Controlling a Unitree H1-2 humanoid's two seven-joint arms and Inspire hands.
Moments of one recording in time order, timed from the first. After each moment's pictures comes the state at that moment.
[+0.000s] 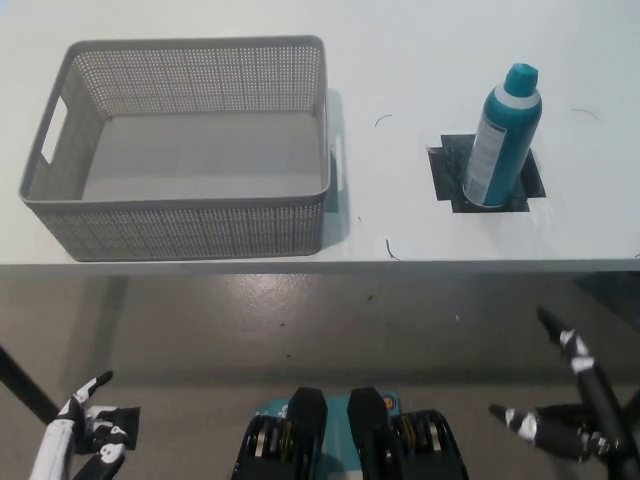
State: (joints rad) left_arm 0.15 0.23 0.10 0.12 0.15 -0.32 0.02; right_arm 0.03 -0.23 0.05 -0.01 -0.19 -0.28 0.02
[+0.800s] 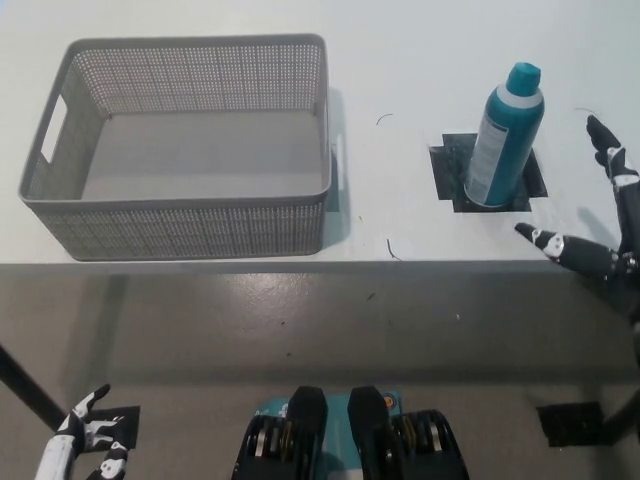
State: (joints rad) left_arm 0.17 0.22 0.11 0.13 0.17 -0.34 0.02; right_arm -0.36 -0.24 -0.07 0.02 -0.21 -0.02 0.02
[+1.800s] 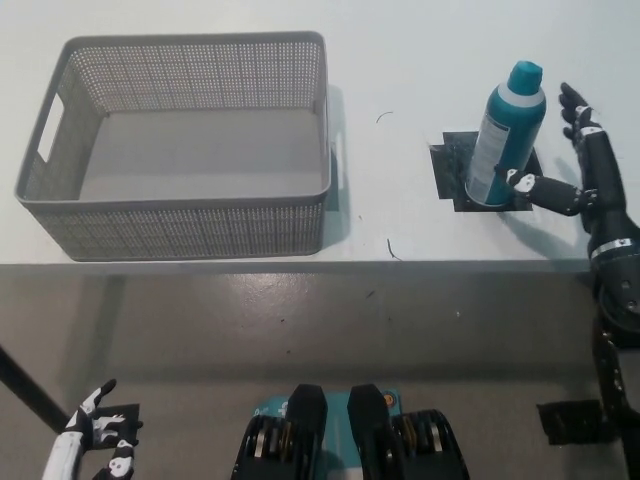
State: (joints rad) left_arm 0.16 0.21 0.09 0.13 0.17 -0.36 0.02; right_arm -0.60 -0.17 -0.09 0.36 -0.15 0.05 -0.02
